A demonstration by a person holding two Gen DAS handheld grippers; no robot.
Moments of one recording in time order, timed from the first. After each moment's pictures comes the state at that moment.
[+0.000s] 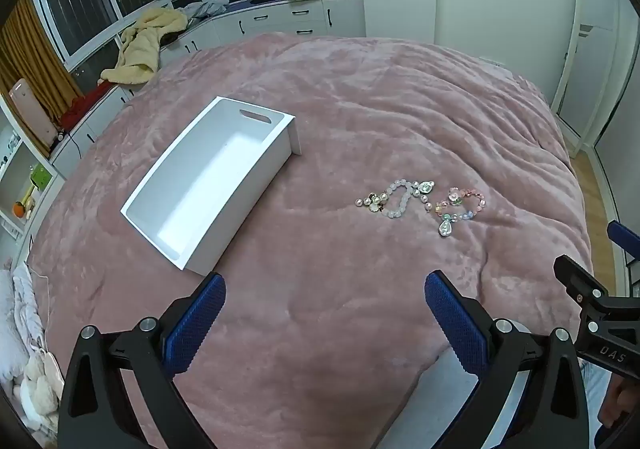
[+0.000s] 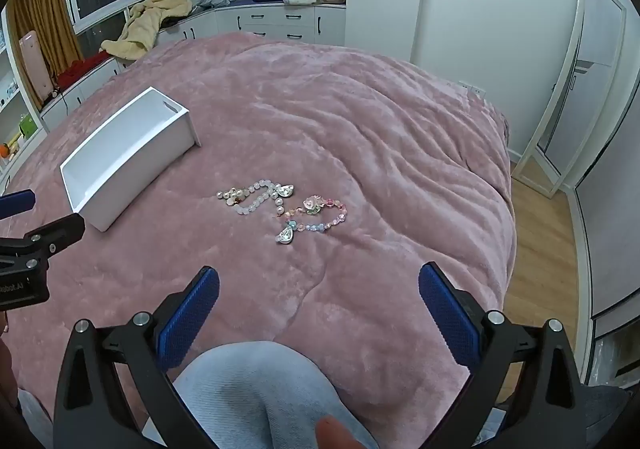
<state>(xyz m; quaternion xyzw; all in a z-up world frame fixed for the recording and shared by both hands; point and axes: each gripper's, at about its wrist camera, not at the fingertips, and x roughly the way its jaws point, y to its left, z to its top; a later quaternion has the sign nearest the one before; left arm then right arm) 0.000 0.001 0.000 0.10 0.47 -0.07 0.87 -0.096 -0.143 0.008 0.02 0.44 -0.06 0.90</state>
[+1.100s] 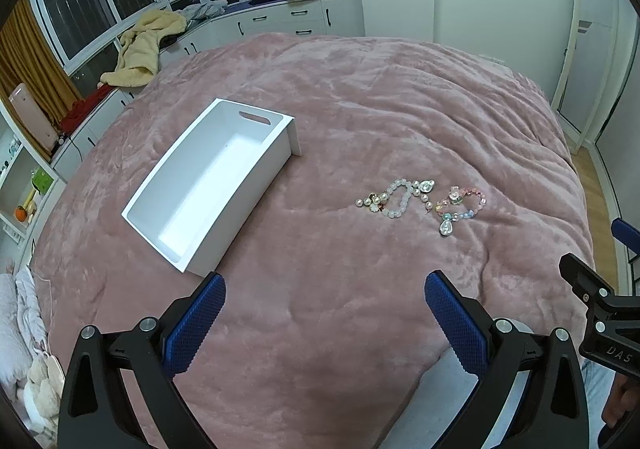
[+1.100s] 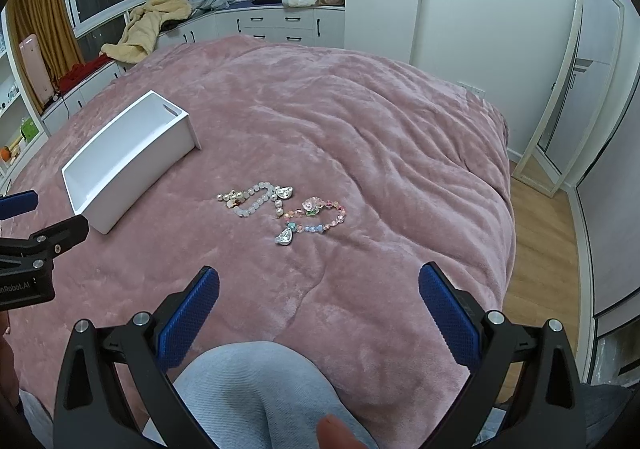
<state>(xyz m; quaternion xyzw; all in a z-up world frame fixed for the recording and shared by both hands) -0.001 0.000 0.001 0.12 0.47 -0.06 0.87 -0.099 -0.146 0.008 0.02 0.44 -0.06 0.90</state>
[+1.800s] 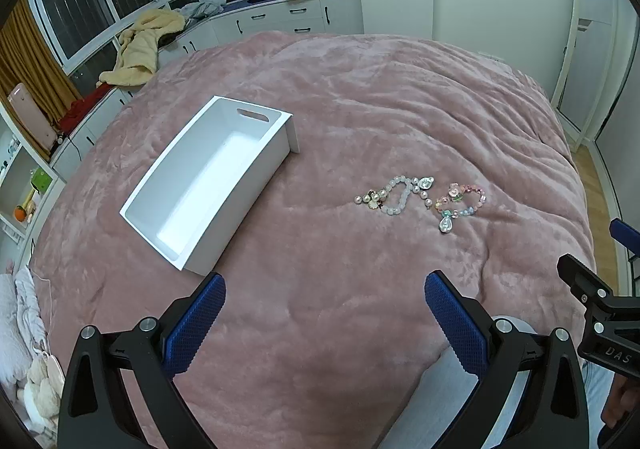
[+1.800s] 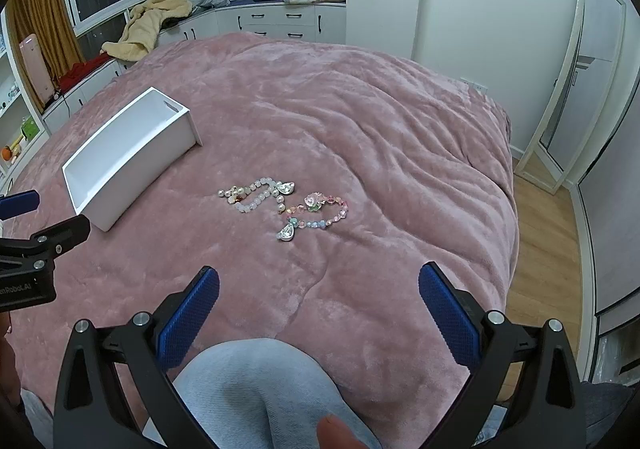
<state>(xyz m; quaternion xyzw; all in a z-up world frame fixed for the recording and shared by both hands) -0.002 -0.001 -0.003 0.12 0.47 -0.06 0.87 -0.099 -0.145 0.003 0.02 0.44 -0.06 0.89</state>
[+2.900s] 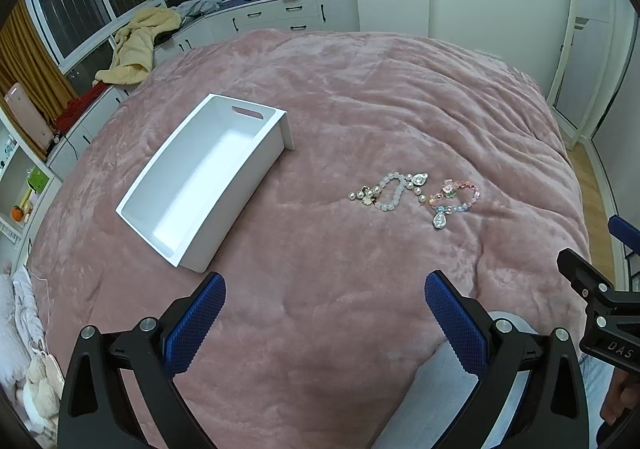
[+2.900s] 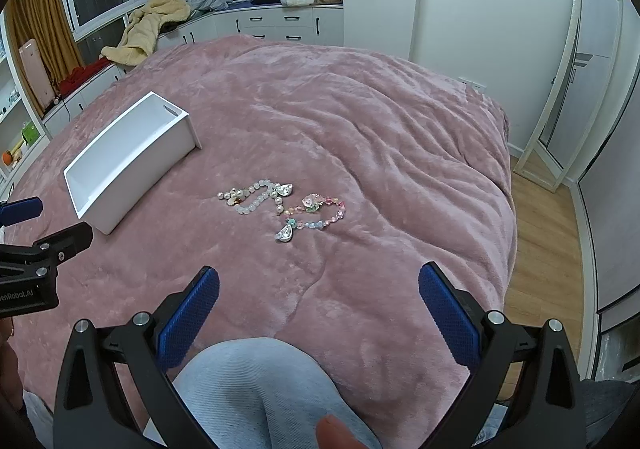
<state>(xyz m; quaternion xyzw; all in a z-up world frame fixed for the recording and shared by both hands) -0.006 -0.010 -0.004 0.12 0.47 -0.06 0.87 -0.102 -0.149 0.003 0.03 0.44 -0.05 0.90</state>
